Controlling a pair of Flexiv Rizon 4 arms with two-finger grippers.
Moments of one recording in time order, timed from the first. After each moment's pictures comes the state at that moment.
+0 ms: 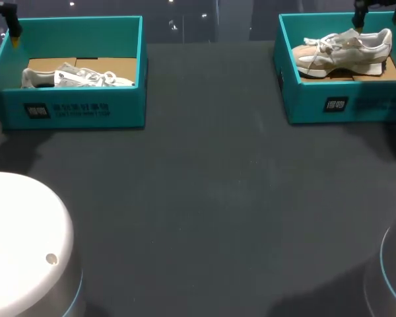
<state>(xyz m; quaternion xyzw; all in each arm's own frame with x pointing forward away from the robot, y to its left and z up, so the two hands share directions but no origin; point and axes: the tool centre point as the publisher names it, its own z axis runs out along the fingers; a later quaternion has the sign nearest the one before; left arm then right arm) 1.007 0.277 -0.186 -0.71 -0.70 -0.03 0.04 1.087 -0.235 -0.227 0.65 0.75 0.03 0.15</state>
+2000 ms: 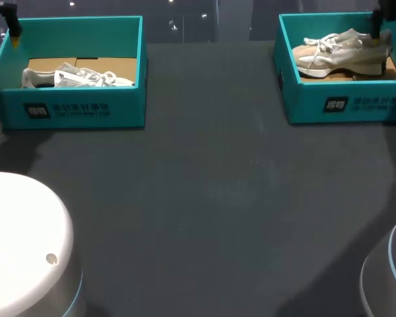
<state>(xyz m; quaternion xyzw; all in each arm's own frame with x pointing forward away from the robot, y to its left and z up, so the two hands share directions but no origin) 1.007 0.277 -0.186 -0.71 -0.70 -0.03 0.04 1.155 -0.319 -0.325 0.71 0.70 -0.03 0.11</state>
